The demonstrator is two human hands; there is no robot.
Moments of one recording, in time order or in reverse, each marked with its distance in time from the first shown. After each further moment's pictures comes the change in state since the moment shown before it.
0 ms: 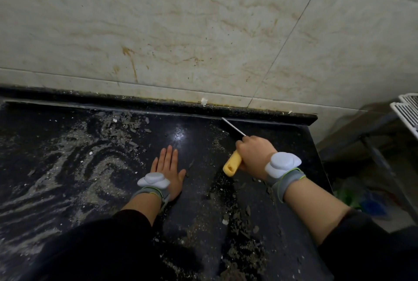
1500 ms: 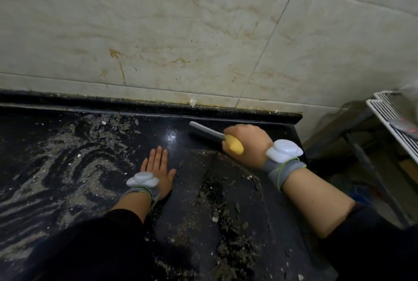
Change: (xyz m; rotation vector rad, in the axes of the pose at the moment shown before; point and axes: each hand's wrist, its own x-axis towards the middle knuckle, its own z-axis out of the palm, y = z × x) left_hand 0.001 0.000 0.002 0.056 0.010 -0.014; right_hand -0.010 0.016 -0.010 0.303 0.242 0.014
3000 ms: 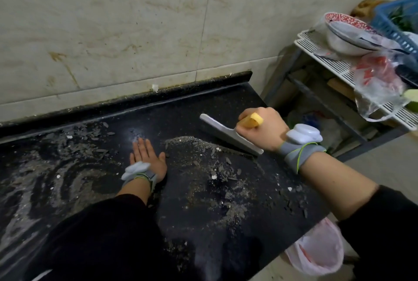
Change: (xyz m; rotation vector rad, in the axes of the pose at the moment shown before) left_hand 0.005 -0.009 -0.005 -0.054 -0.154 0.104; right_hand -0.118 -0.038 -0.003 0.183 0.204 0.622
